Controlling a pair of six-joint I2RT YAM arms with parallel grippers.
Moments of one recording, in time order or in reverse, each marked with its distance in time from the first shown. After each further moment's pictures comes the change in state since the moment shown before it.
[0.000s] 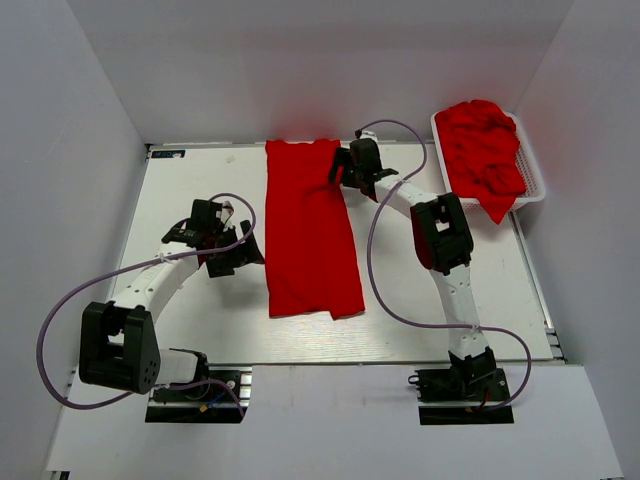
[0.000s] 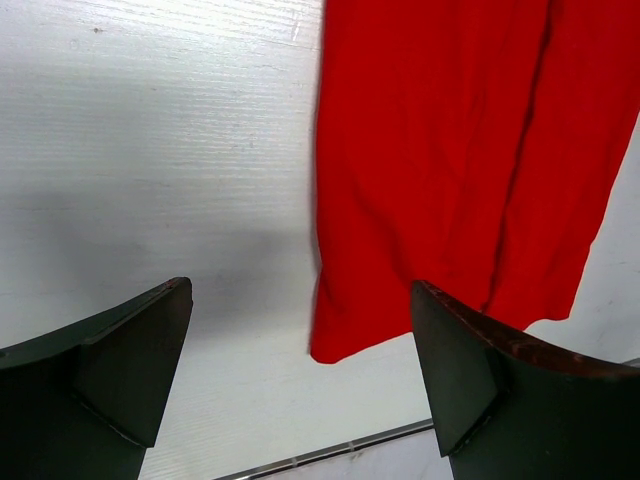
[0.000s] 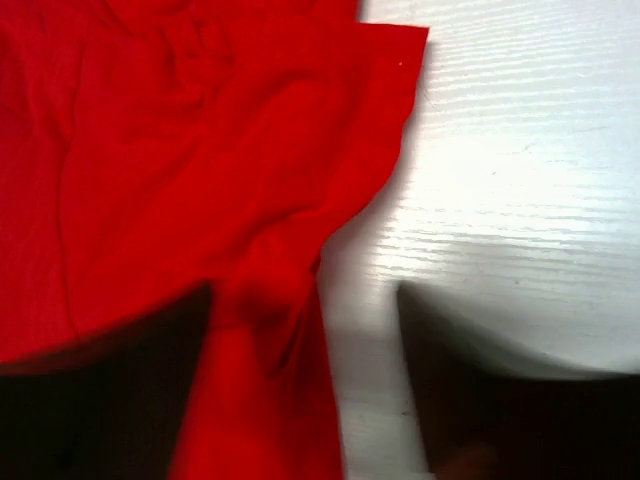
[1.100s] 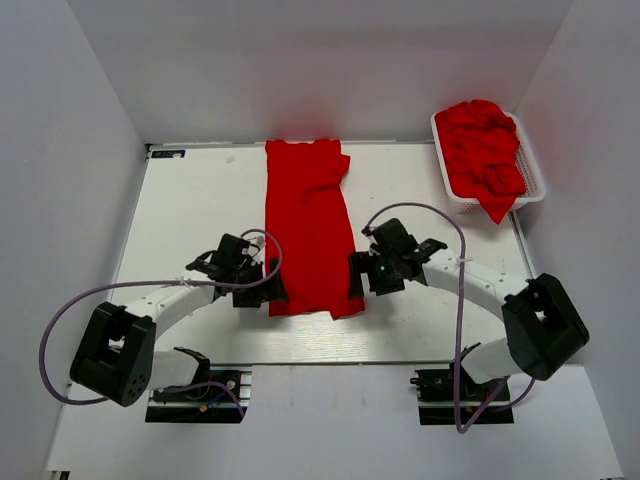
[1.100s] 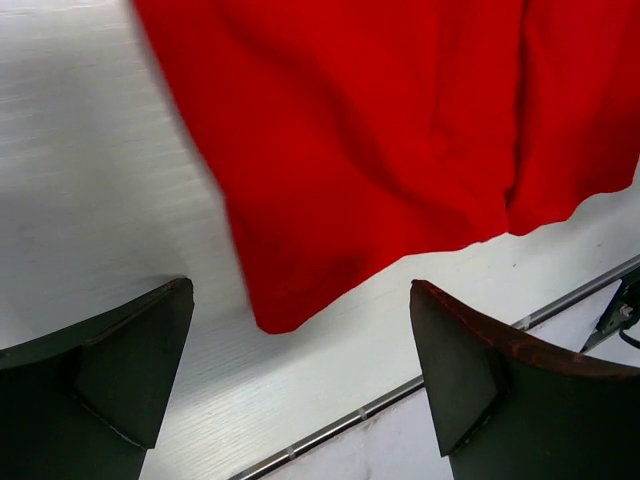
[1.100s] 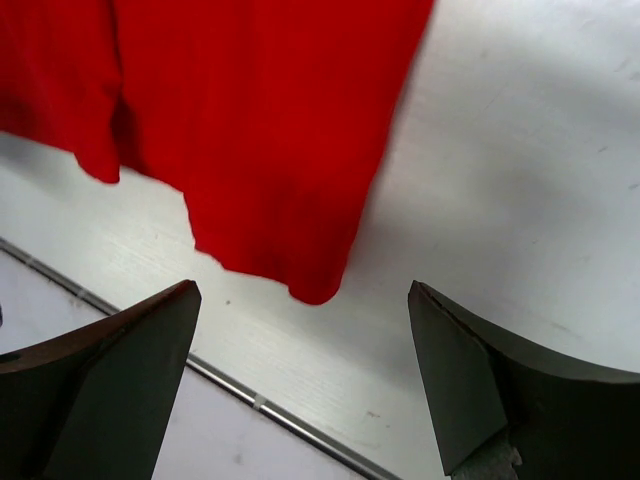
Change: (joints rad) left arm -0.216 -0.046 -0.278 0.209 0.117 -0.034; right arm 0.213 -0.978 -1.043 -0.439 -0.293 -0.065
